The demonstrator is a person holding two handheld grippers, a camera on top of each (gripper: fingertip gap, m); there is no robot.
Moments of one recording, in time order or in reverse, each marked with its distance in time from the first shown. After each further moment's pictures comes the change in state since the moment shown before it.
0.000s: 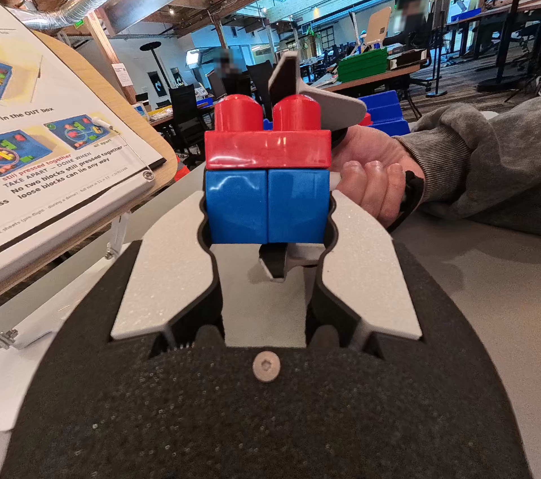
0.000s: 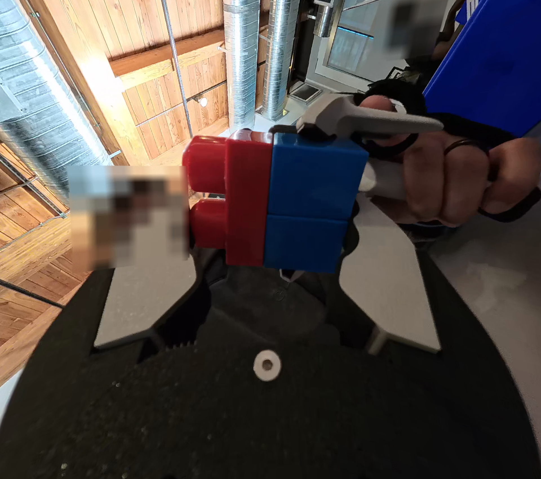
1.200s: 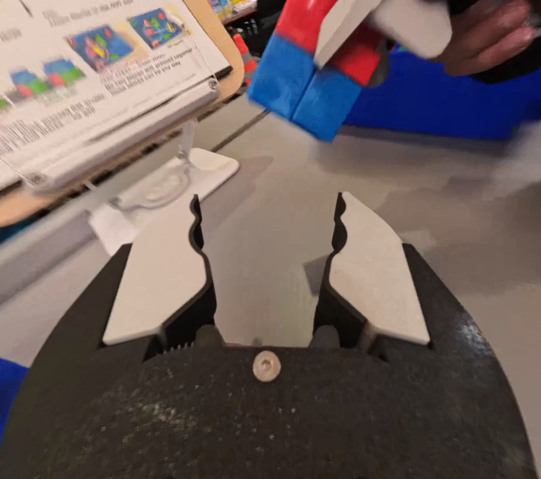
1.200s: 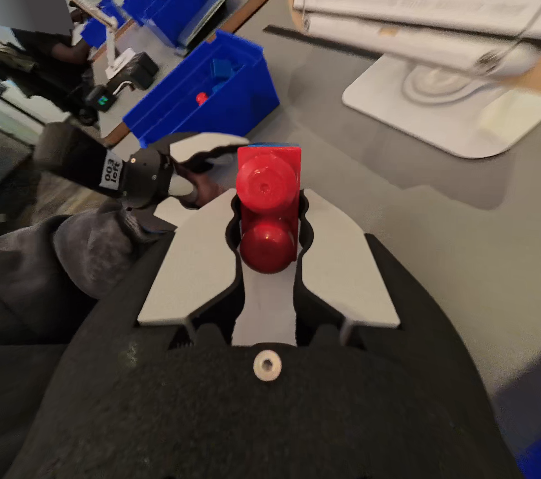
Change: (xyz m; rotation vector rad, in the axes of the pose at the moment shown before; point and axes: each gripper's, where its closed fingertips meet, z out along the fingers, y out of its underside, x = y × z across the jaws) left arm -0.019 0.032 -0.035 -0.322 -0.330 -0.067; right arm -0.024 -0.035 -0.065 0.033 1.236 -0.706
